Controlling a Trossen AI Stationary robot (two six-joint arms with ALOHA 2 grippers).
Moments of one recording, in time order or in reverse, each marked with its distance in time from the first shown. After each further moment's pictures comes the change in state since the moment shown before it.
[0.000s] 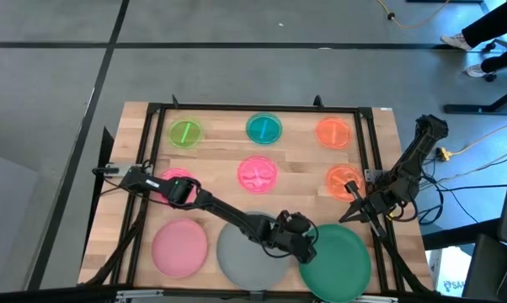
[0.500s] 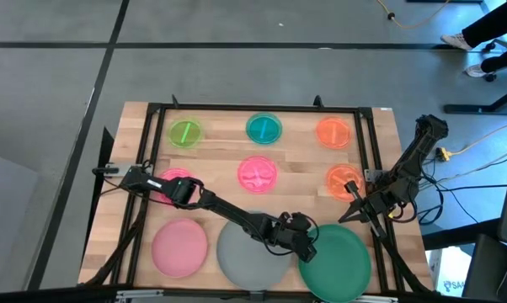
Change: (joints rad) left arm 0.018 0.037 0.000 0.026 0.098 -0.048; right arm 0.000 0.000 0.000 -0.013 0.002 0.000
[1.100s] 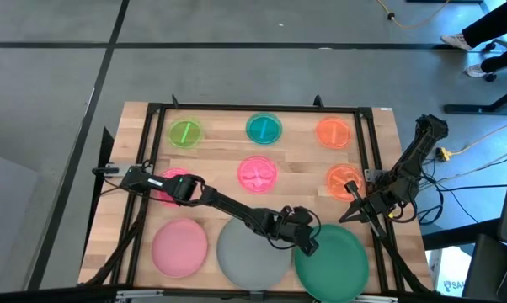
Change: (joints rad) left arm 0.034 0.001 0.000 0.017 -0.013 0.055; right arm 0.000 0.000 0.000 0.002 0.001 0.000
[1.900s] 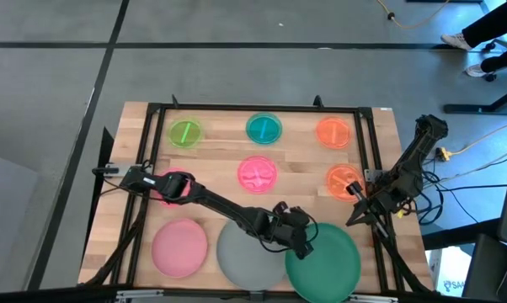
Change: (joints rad) left arm -0.043 -0.141 0.000 -0.219 -0.090 0.106; right arm 0.001 -0.001 0.000 0.174 -0.098 -0.049
